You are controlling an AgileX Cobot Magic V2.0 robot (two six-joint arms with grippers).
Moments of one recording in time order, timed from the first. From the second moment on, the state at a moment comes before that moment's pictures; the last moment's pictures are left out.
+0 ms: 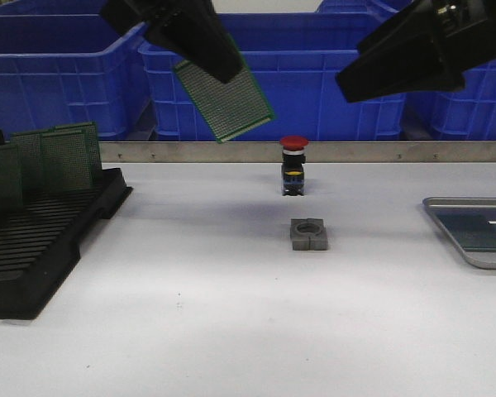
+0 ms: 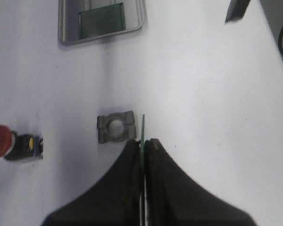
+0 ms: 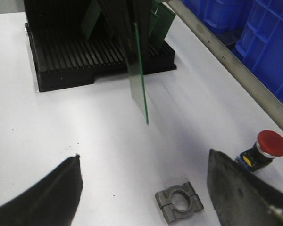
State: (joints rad) left arm -0.41 1.91 -1.74 -0.69 1.22 1.54; right arm 0.11 1.38 -0.82 1.36 0.75 -2.01
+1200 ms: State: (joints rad) left arm -0.48 1.91 -1.79 -0.69 1.22 1.51; right arm 0.20 1.53 -0.79 1.54 0.57 -1.86
